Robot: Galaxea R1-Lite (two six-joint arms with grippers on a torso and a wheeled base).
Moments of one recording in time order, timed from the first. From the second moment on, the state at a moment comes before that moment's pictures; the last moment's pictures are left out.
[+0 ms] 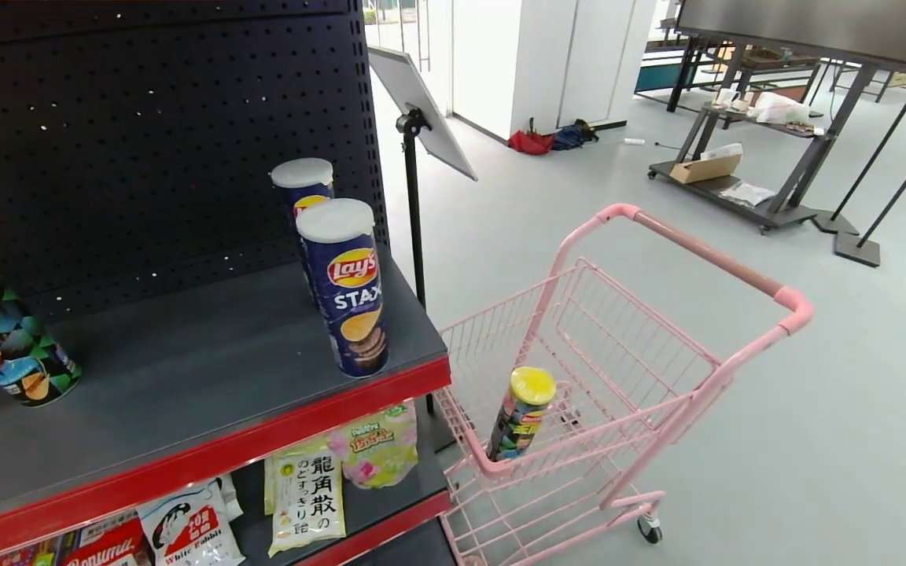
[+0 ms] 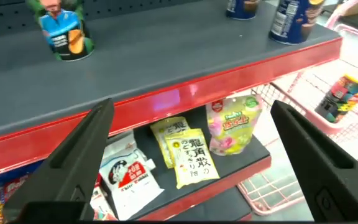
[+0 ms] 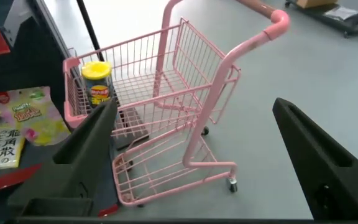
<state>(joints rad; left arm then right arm) 0.00 0.00 0.00 0.00 0.00 0.01 0.00 0.00 0.00 0.00 0.02 0.00</state>
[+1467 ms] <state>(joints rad) 0.00 0.00 0.00 0.00 0.00 0.01 0.00 0.00 0.00 0.00 0.02 0.00</state>
